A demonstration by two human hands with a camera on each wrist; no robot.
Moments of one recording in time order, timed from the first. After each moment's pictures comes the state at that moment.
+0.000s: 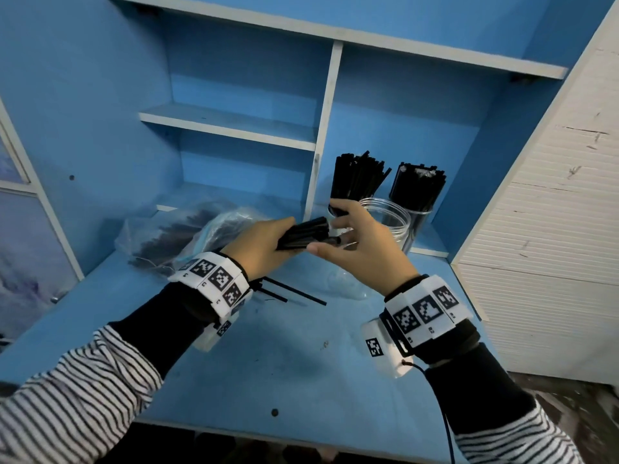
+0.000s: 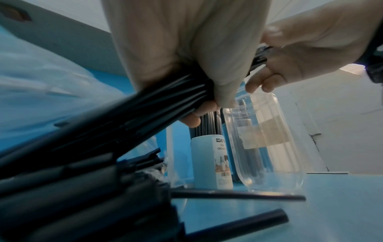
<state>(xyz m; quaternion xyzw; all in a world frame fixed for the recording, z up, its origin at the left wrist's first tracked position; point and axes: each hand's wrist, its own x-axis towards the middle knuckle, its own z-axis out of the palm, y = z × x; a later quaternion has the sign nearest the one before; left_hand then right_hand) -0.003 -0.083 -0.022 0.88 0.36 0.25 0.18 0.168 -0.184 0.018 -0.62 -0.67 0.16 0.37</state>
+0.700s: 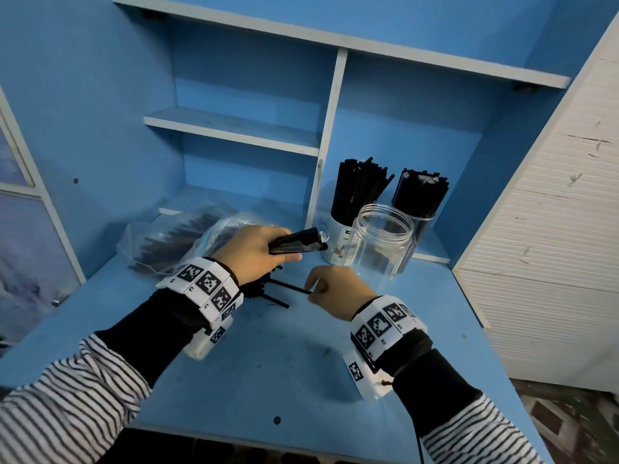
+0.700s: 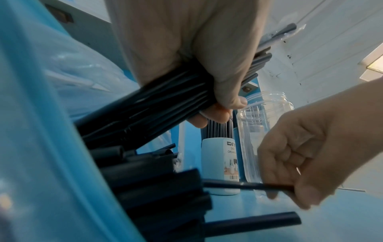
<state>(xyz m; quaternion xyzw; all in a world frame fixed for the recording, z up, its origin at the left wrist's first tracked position) -0.015 -0.082 -0.020 0.83 0.40 0.28 0.26 0.154 -0.154 -0.040 -0.70 -0.68 0.18 0.11</state>
